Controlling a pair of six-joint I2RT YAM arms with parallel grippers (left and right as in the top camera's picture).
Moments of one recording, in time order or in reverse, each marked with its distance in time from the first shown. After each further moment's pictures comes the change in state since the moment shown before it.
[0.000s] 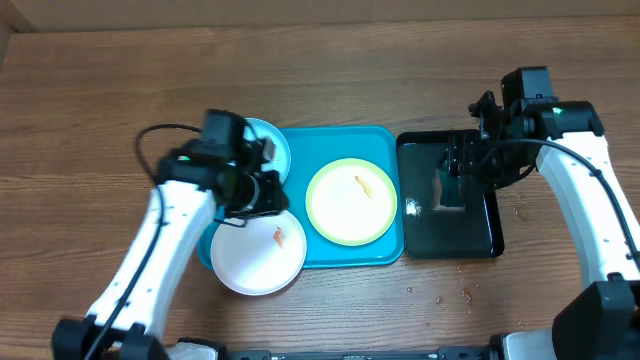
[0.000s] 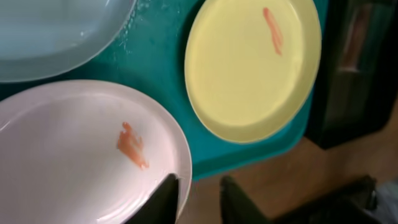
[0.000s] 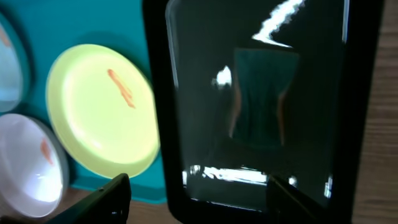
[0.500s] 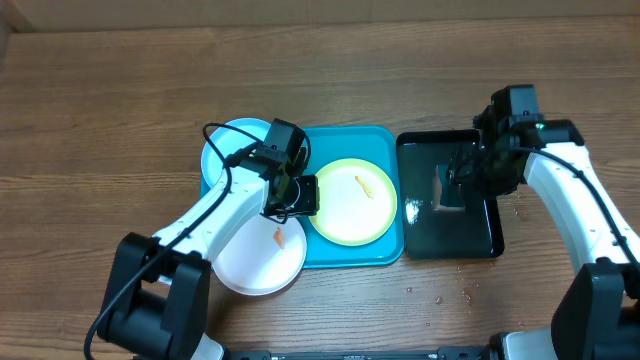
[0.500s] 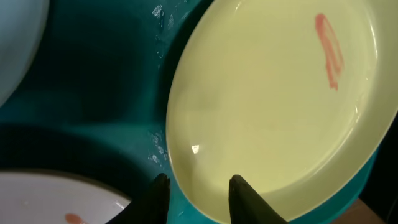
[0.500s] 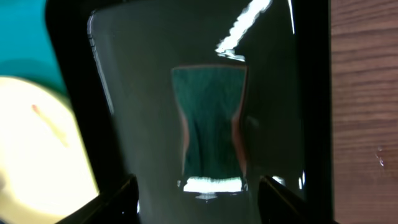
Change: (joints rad) left arm -0.169 0.252 -0.043 0.276 -0.119 -0.142; right arm 0.000 0.014 -0.187 0.240 0.142 0.084
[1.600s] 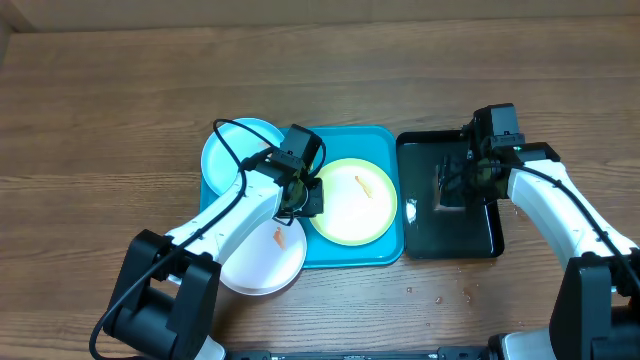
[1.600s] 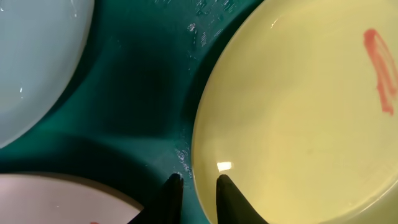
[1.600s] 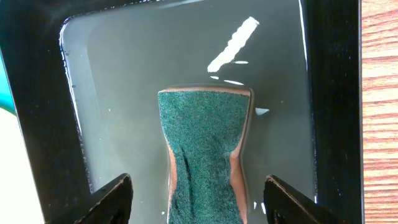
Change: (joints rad) left arm -0.072 0.009 -0.002 0.016 -0.198 -0.048; right arm 0.049 0.000 -0.154 0.242 0.080 0.010
